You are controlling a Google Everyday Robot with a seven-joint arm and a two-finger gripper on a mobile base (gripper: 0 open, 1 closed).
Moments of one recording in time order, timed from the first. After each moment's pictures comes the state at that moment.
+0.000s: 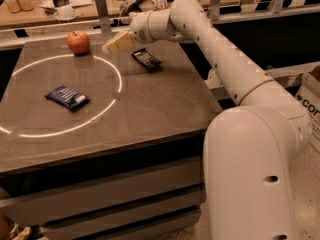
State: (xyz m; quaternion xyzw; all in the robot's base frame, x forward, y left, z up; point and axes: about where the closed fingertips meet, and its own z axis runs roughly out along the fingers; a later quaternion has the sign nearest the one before) arm 0.824 0.133 0.923 -0.49 0.63 0.27 0.53
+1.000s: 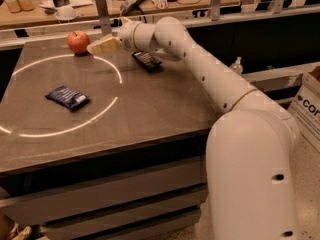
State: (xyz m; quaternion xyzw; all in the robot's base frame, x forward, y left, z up) arm 0.843 0.171 0.913 -0.41 0.62 0.29 0.60
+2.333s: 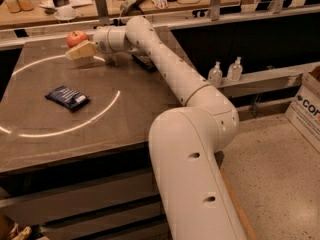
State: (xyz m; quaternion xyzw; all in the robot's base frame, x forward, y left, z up) arm 0.871 0.262 0.870 -0.44 0.64 0.33 0.53
